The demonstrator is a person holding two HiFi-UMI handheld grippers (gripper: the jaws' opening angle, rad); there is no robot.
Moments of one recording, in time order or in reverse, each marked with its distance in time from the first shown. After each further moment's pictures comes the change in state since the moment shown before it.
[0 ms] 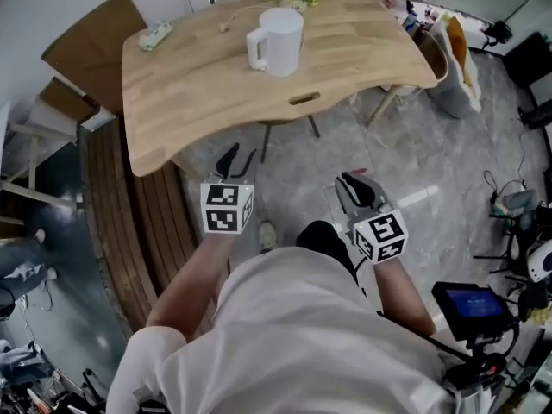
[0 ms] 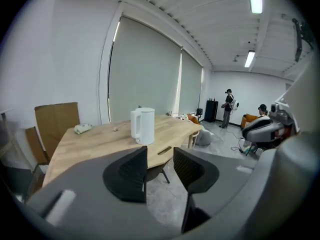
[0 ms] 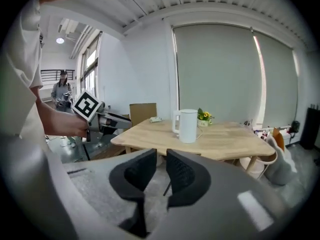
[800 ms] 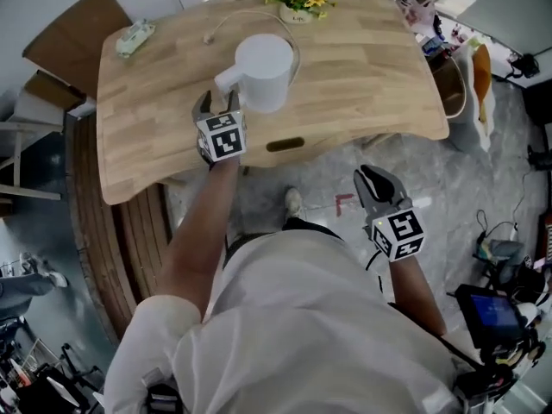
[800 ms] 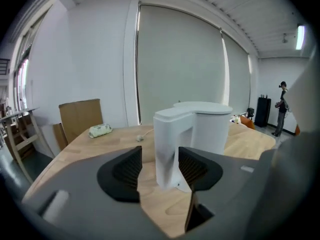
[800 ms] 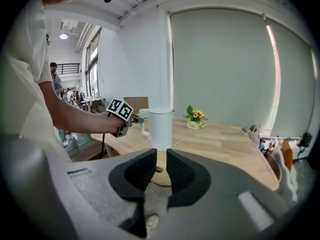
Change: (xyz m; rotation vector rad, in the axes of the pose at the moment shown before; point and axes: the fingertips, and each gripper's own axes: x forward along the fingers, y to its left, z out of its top) left arm 0.308 0.146 0.081 -0.133 0.027 0.475; right arm 0.118 -0.251 0.060 -0.071 0.086 0.087
